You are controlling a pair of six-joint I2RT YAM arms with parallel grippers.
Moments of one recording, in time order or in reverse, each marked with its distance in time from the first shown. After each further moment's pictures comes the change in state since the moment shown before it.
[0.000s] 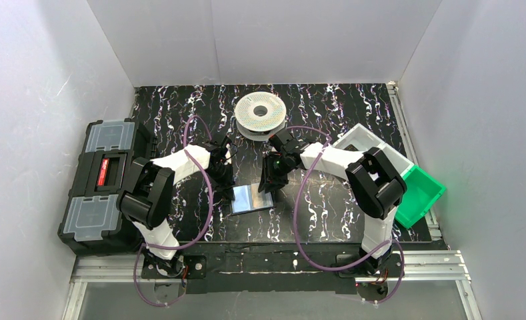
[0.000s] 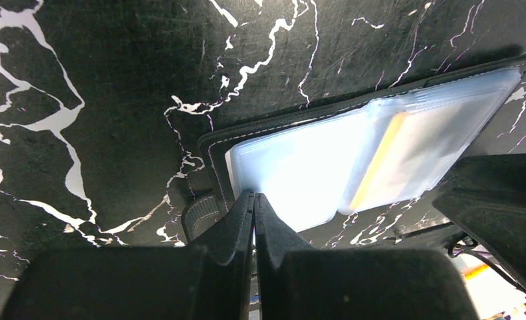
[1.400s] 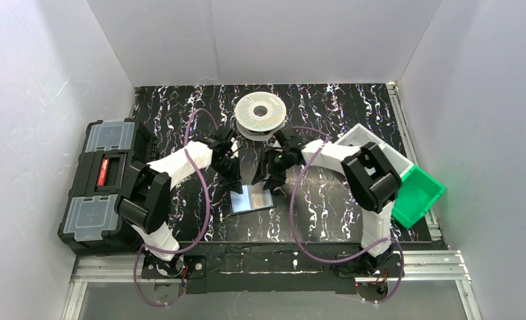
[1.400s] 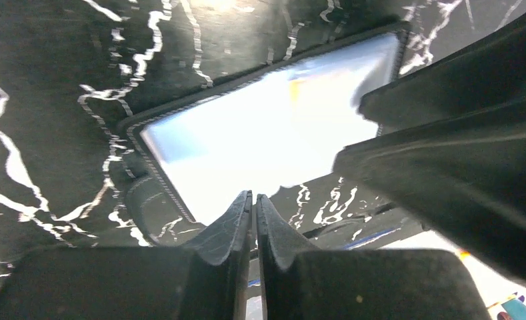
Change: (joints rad) left arm -0.030 -0.039 0.080 -0.046 0.061 0.008; right arm -0.027 0.108 0.047 0.109 -0.162 0.091
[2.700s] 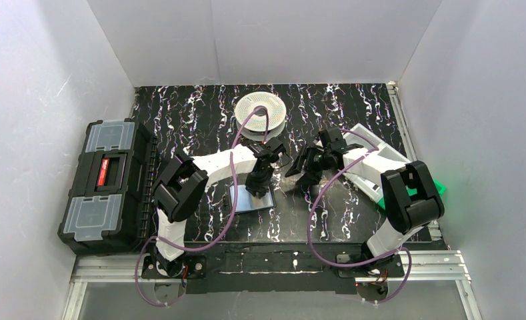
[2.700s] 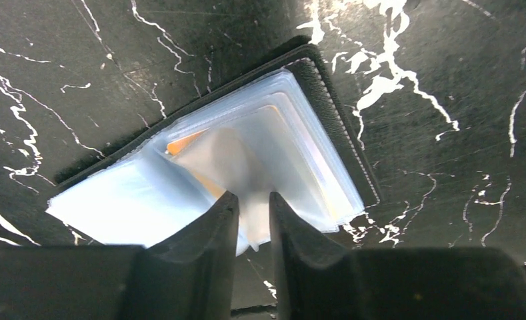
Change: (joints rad) left arm -0.360 0.267 0.273 -0.078 -0.382 0.072; right arm -0.316 -0.356 -0.363 0.044 0.037 0.006
